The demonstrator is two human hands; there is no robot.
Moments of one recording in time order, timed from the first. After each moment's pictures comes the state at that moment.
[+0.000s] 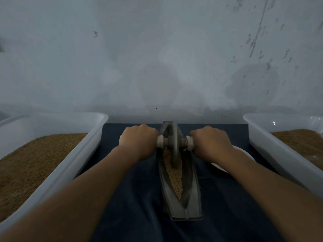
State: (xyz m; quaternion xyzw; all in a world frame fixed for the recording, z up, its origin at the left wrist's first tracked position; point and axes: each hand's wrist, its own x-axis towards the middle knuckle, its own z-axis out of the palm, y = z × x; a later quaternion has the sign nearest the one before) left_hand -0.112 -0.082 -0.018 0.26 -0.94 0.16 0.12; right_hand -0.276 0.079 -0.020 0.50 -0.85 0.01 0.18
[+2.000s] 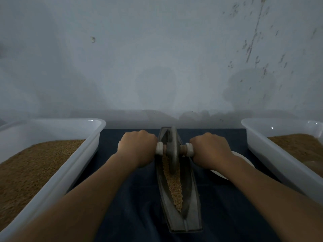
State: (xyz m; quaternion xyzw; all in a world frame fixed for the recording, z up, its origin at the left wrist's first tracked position) left_hand -0.116 -0.087 -0.019 0.24 -0.94 0.18 0.13; right_hand -0.283 0.080 -0.022 0.50 -0.84 0.01 0.19
